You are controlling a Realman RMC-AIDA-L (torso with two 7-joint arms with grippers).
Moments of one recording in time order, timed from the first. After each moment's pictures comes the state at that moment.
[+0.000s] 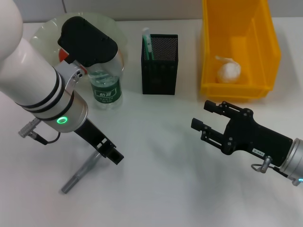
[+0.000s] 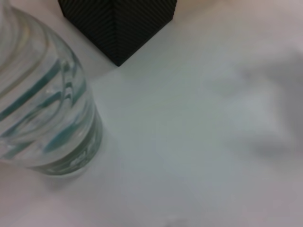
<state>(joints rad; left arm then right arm) -0.56 -2.08 1.69 1.42 2.61 1.56 -2.79 0.38 2.09 -1.11 -0.16 -1.24 -1.44 0.67</state>
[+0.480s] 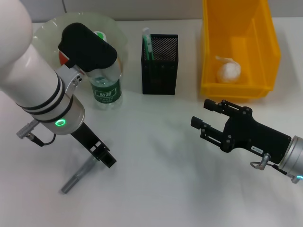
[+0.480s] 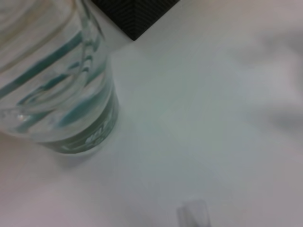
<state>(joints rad) -0.59 -2.08 1.70 1.36 2.65 1.56 -2.79 0.40 2.09 -1.11 -0.15 -1.24 -1.42 0.67</state>
